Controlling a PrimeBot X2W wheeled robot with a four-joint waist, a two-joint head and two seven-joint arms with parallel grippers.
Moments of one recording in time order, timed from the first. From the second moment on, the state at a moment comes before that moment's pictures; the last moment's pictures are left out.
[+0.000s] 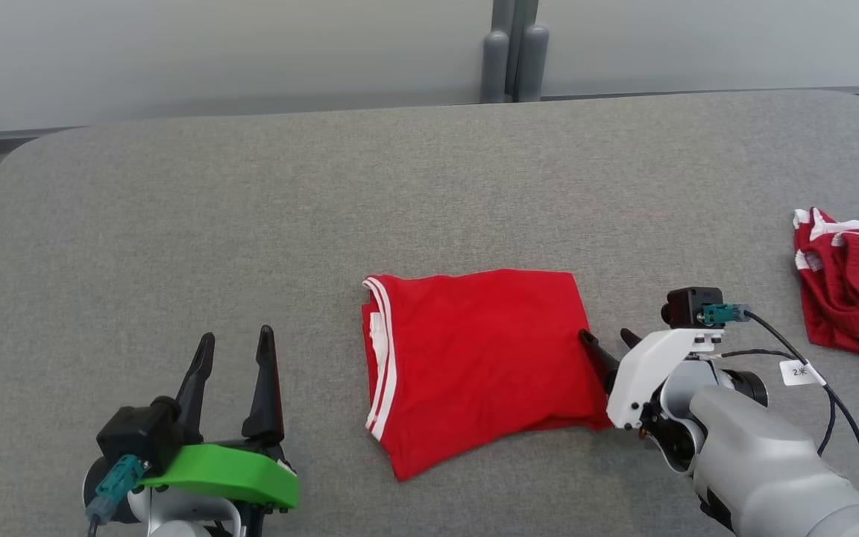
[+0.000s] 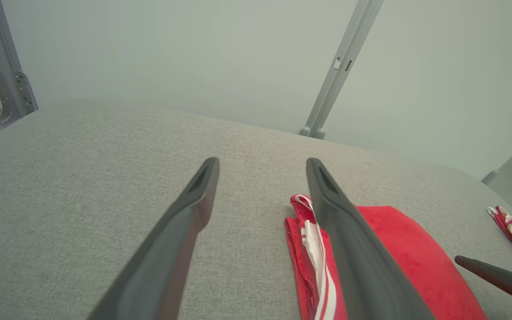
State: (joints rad) left arm -0.06 0.21 -0.35 0.06 -0.55 0.16 -0.21; right arm -0.71 -0.18 0.91 1.11 1.12 0.13 -0.15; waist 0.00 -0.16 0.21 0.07
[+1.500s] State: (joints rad) left arm -0.06 0.21 -0.35 0.07 -0.55 0.17 -0.24; right arm -0.75 -0.32 0.90 1.07 1.19 0.13 -0.10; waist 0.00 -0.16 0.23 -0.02
